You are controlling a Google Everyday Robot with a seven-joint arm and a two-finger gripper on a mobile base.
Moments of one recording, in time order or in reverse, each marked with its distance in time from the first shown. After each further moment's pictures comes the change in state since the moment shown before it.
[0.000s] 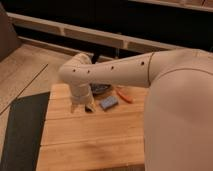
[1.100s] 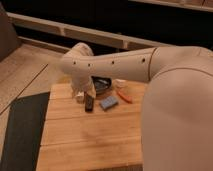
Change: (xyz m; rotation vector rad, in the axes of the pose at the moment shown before) arm -0.089 -0.008 -0.043 -0.012 -0.225 0.005
